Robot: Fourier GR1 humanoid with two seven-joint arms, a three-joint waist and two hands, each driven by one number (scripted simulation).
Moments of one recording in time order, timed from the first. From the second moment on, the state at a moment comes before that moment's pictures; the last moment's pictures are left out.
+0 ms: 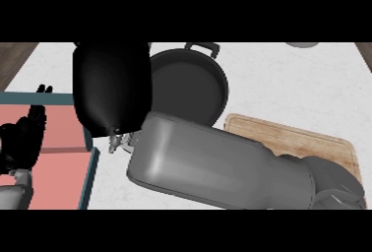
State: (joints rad) left arm -0.10 0.41 0.03 -1.50 0.00 0.13 0.12; right arm -1.34 -0.01 0.77 -1.22 0.78 -0.15 1.14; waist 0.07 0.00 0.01
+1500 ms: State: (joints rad) left arm -0.12 0.39 0.04 -1.54 -0.01 0.10 0.12; right arm -1.39 0.00 0.48 -0.45 0.49 -0.53 0.59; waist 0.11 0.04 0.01
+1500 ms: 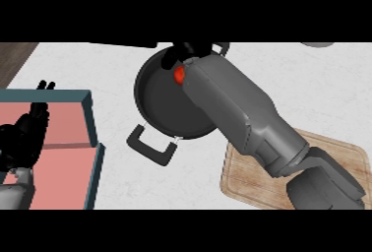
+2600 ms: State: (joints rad) left arm -0.08 0.38 0.07 -1.53 -0.03 0.11 0.11; right arm -1.28 0.00 0.28 -0.63 0.05 -0.76 0.13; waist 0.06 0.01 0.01
